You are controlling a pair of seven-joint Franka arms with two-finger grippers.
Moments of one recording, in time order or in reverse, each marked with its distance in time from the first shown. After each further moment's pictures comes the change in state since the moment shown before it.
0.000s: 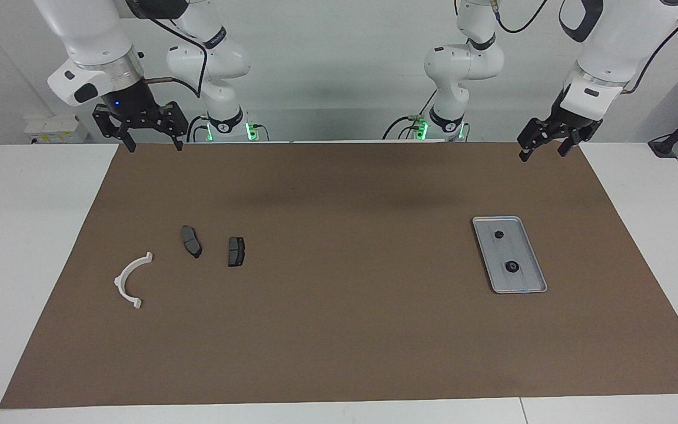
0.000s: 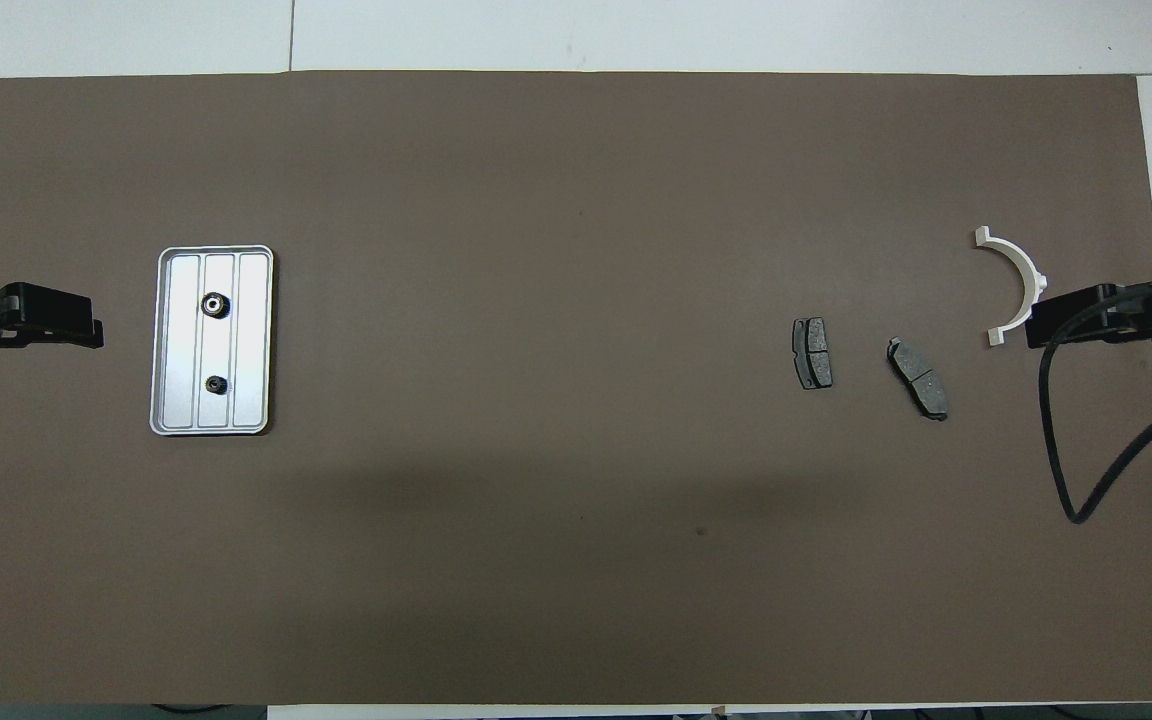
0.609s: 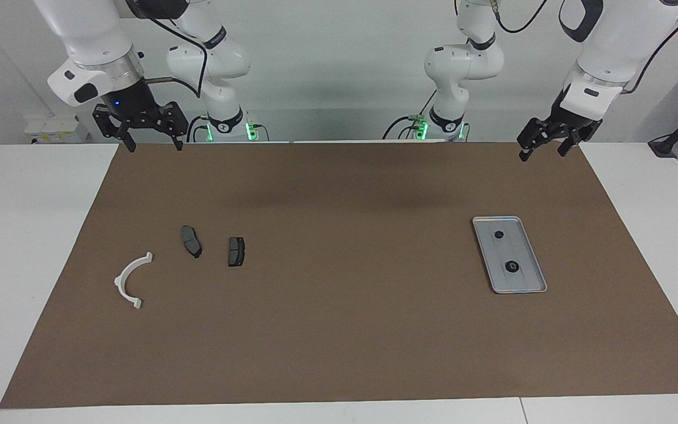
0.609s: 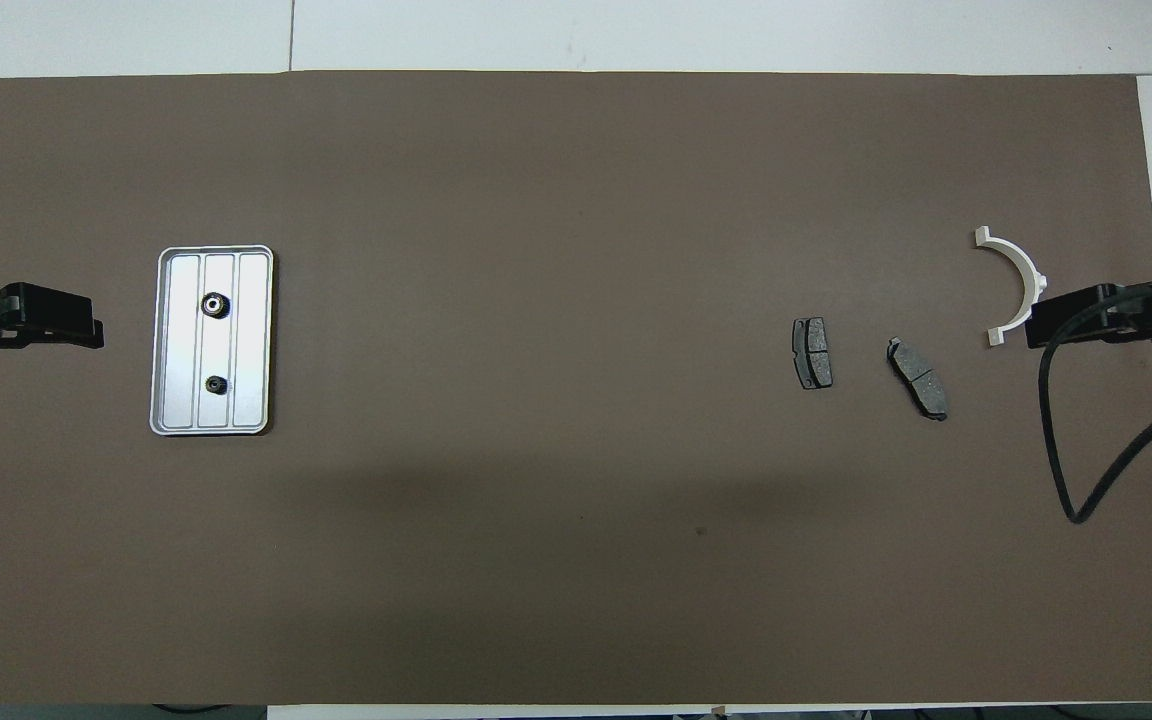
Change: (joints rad) left arm 0.000 0.000 0.002 0.000 0.000 0.000 -0.004; right arm 0.000 0.000 0.000 0.000 0.000 0.000 0.000
